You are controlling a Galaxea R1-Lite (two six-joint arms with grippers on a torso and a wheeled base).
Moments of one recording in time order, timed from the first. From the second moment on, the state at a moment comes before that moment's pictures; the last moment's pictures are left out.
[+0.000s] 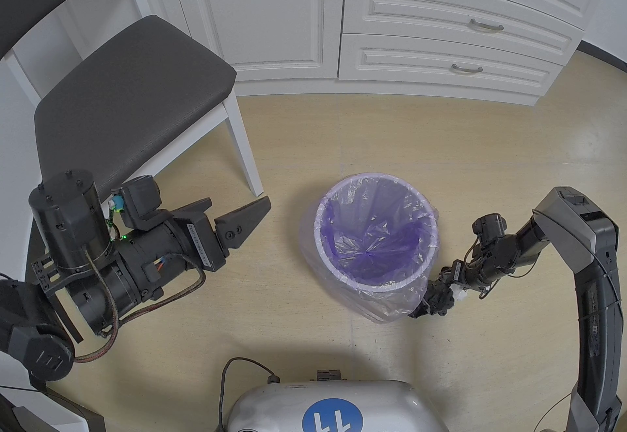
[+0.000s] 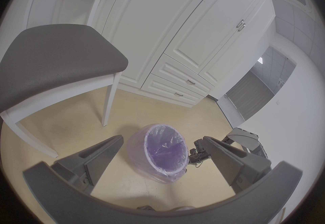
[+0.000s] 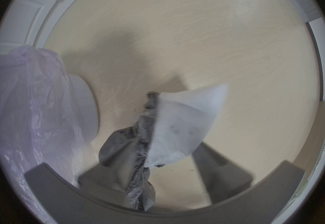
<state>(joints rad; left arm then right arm) -0.58 1.55 -0.51 -0.97 0.00 -0.36 0.03 2.58 -1.44 -0.14 0.09 0.38</state>
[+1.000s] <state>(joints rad) -0.59 1.53 -0.50 -0.97 0.01 -0.35 -0.01 2.38 -1.21 -0.15 0.10 0.24</state>
